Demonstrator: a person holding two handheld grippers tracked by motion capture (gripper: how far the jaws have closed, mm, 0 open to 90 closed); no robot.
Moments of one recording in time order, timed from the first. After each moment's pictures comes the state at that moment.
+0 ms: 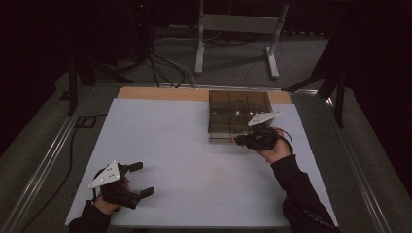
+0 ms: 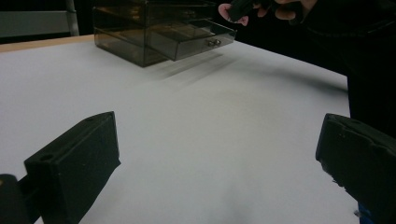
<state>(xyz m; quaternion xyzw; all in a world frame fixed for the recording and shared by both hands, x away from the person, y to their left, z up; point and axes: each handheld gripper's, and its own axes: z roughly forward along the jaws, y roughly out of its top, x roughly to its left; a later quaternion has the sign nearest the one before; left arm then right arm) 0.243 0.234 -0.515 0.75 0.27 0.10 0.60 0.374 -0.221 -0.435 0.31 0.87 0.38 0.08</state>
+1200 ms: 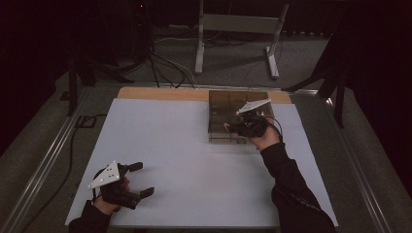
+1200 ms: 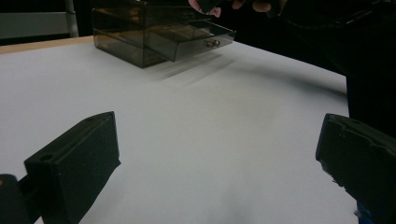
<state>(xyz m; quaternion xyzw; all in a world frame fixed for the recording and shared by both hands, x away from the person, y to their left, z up) 0.242 0.234 -0.515 0.75 0.26 0.10 0.60 0.412 -0.197 -0.429 0.33 0.86 0.38 0.08</state>
